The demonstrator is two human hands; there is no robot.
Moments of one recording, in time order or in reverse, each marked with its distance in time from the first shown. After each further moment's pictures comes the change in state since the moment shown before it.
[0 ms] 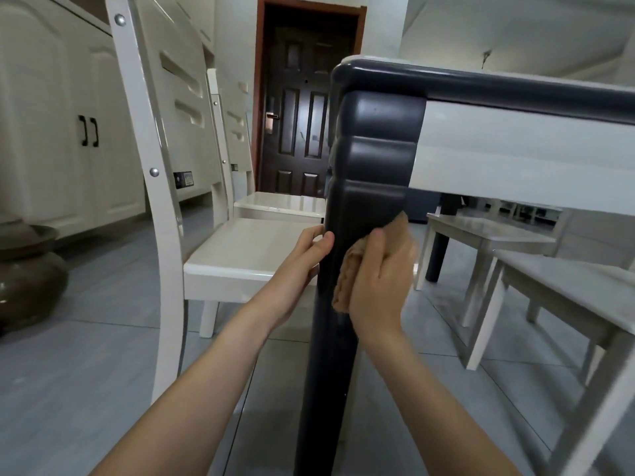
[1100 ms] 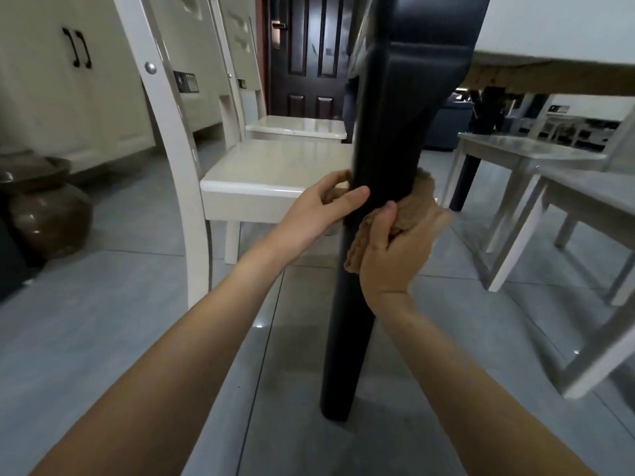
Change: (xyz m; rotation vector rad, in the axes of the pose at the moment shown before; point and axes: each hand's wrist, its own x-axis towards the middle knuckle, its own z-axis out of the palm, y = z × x) left_hand -0.022 -0.038 -0.015 0.140 0.001 -0.067; right_hand -0.075 0.044 0.010 -0.115 0.177 -0.003
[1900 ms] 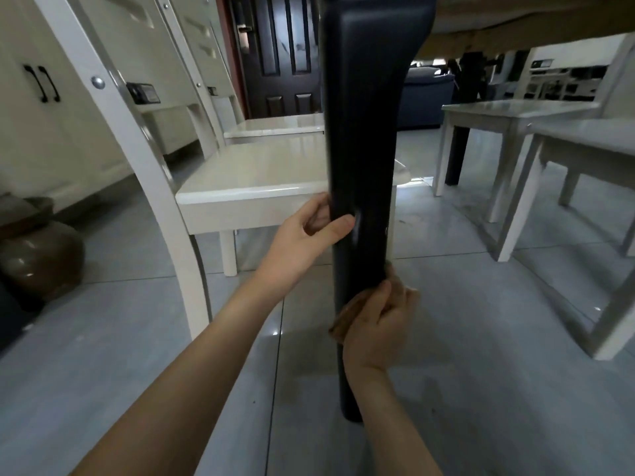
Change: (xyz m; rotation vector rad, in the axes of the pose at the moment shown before) left_hand -0.024 -0.031 0.008 0.123 -0.017 0.023; right_hand -0.107 0.048 -0.011 -0.133 0.185 0.317
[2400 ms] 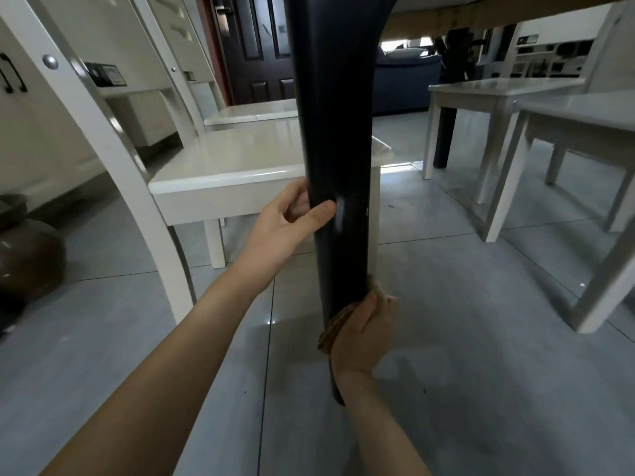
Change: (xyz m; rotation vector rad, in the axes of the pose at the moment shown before) left_hand -0.002 -0.004 0.001 0.031 0.000 0.023; right_hand -0.023 0.039 -0.012 -0.112 -0.050 0.104
